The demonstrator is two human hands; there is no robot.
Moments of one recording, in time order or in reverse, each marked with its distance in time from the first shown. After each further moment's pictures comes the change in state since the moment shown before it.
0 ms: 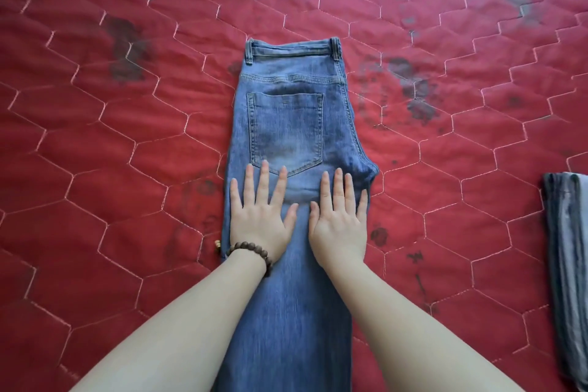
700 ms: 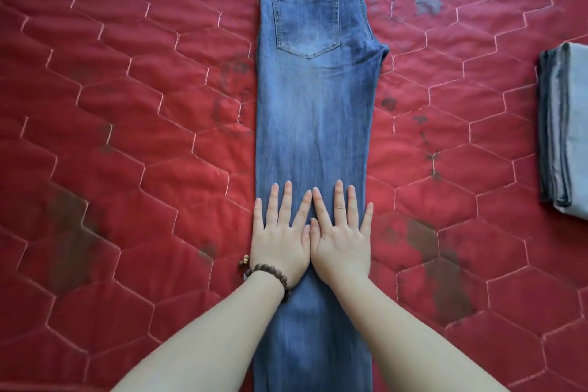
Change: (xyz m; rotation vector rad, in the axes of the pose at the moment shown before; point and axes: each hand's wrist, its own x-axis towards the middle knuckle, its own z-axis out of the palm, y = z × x) left_hand -0.286 0.001 0.019 -0.001 -0.157 0.073; right_hand -0.280 -0.023 0.025 -0.036 -0.099 -0.015
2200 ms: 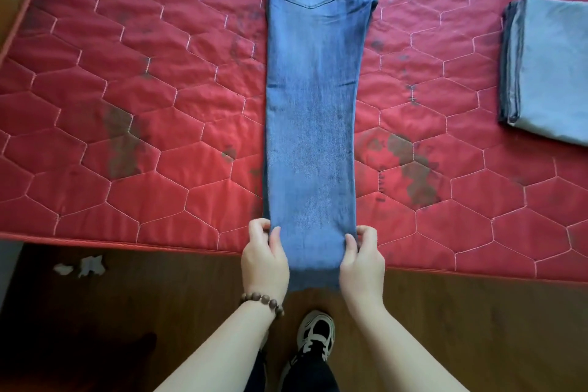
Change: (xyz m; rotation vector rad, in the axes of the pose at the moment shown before) left_hand -0.223 0.018 -0.013 -0.914 0.243 -0.554; right_hand -0.227 0.011 -0.036 0.851 0.016 0.498
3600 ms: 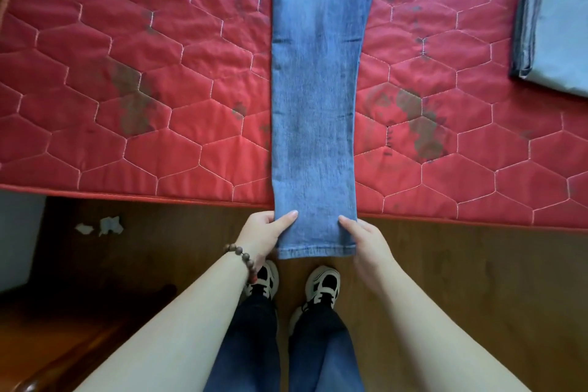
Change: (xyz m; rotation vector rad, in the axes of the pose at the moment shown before) left_hand -0.007 -0.036 -0.044 -0.432 -0.682 -0.458; right_hand -0.033 0.031 -0.013 0.626 -0.514 0.404
